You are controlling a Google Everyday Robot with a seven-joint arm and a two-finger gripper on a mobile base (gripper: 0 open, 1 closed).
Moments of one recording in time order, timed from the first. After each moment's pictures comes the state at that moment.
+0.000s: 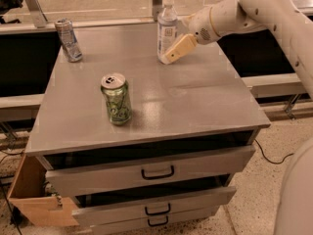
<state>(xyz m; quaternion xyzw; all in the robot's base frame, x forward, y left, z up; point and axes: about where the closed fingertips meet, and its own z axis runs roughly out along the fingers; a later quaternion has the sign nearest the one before) 0.737 -0.062 0.921 -0.52 0.70 0.18 0.45</state>
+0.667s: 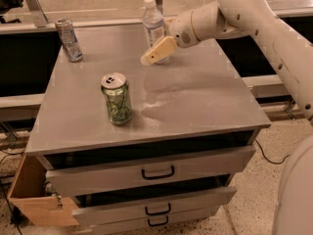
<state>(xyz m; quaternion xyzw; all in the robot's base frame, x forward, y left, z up) 0.723 0.002 0.922 -0.52 0.67 0.25 0.46</state>
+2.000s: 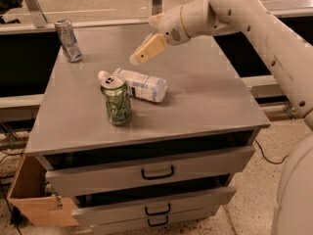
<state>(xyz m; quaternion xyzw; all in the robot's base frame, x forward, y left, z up) 0.706 0.034 0.936 -0.55 0.65 0.26 0.46</state>
